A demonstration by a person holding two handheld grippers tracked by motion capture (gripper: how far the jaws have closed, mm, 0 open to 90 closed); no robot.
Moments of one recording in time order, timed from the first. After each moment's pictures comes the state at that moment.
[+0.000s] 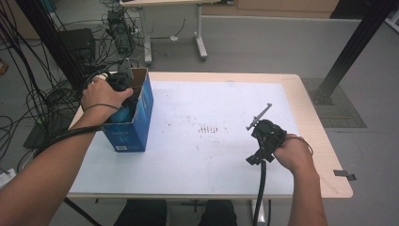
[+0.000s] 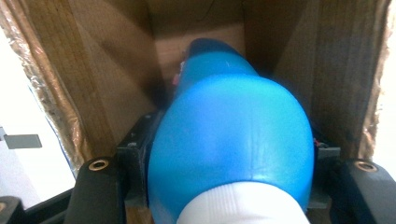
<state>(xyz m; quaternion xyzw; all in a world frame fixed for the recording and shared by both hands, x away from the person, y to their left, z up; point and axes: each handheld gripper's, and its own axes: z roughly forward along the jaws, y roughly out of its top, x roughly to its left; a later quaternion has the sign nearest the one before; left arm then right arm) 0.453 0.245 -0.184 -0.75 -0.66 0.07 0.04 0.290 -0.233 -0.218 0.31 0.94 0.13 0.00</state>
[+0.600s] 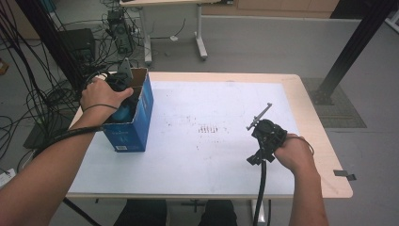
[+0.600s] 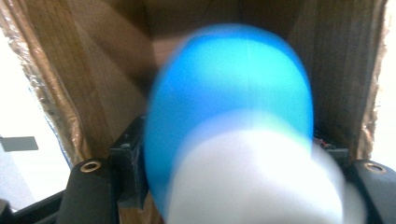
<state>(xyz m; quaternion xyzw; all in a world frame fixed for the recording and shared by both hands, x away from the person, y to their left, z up) 0.451 0.247 -0.183 -0.75 -0.66 0.07 0.04 0.290 -0.232 -0.216 0.31 0.94 0.12 0.00</state>
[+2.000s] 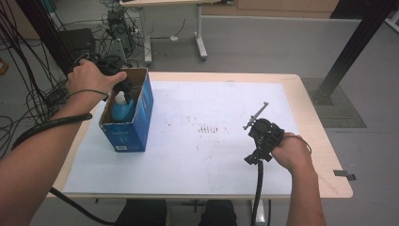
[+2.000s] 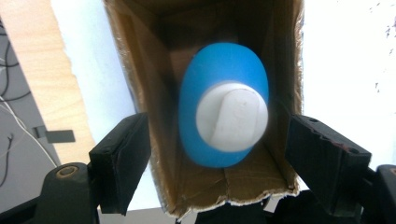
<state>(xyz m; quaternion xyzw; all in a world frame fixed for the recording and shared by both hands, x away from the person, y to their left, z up) 0.443 0.249 -0.119 -0.76 -0.65 0.04 0.02 0.289 -0.222 -0.211 0.31 0.94 0.12 0.01</state>
